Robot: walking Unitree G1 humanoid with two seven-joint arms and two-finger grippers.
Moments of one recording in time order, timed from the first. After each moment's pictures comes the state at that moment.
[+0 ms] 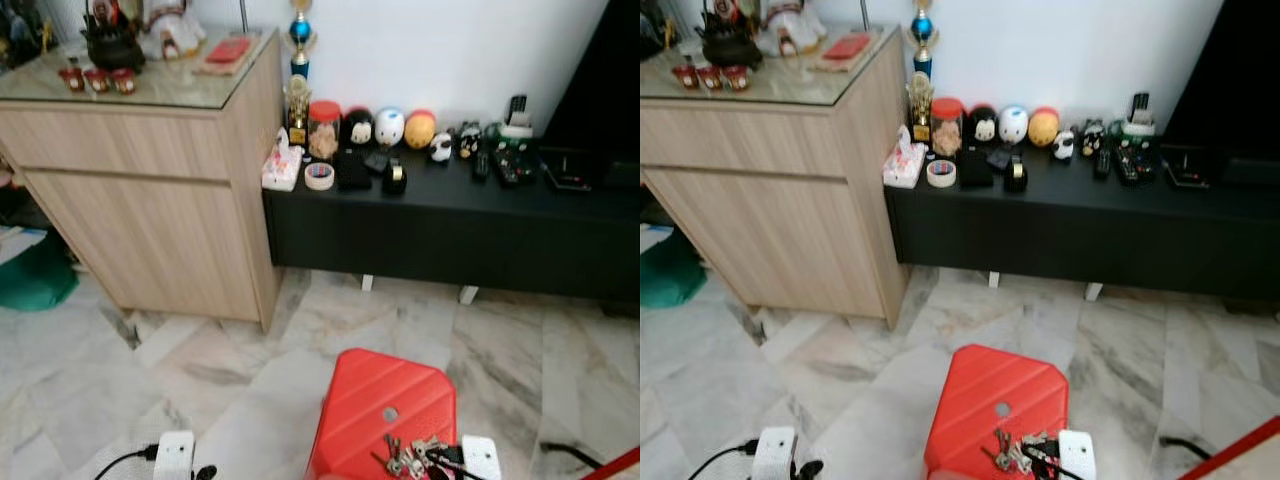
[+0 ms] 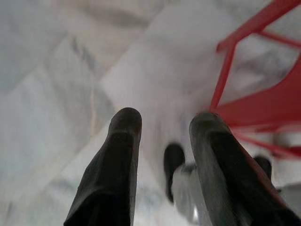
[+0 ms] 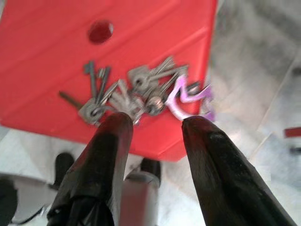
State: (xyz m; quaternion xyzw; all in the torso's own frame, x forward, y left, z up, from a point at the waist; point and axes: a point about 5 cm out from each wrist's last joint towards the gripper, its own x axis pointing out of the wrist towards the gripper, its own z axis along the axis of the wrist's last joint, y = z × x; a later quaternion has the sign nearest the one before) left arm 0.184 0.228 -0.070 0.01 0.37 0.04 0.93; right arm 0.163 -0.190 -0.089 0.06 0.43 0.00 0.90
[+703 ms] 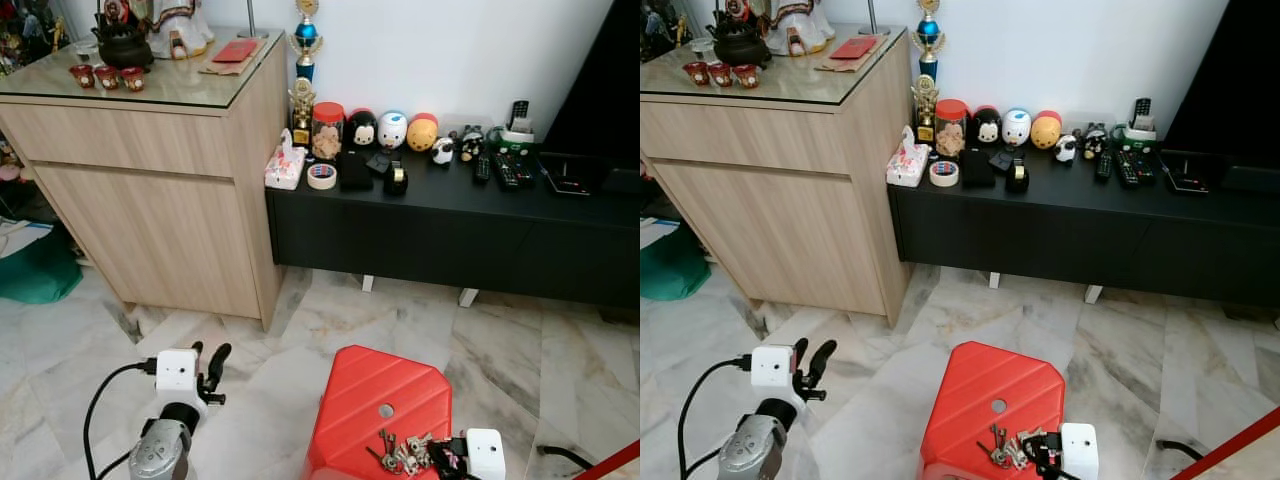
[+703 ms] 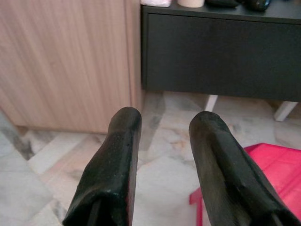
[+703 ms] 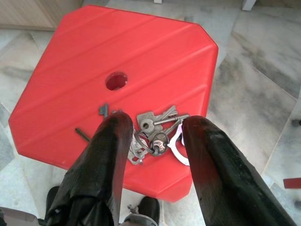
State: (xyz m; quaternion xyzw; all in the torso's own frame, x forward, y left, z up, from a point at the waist) left arm 0.248 0.205 0.010 0.01 0.07 -0.03 1.00; right arm 0.168 -0.190 -0.079 0.05 0.35 0.02 0.94
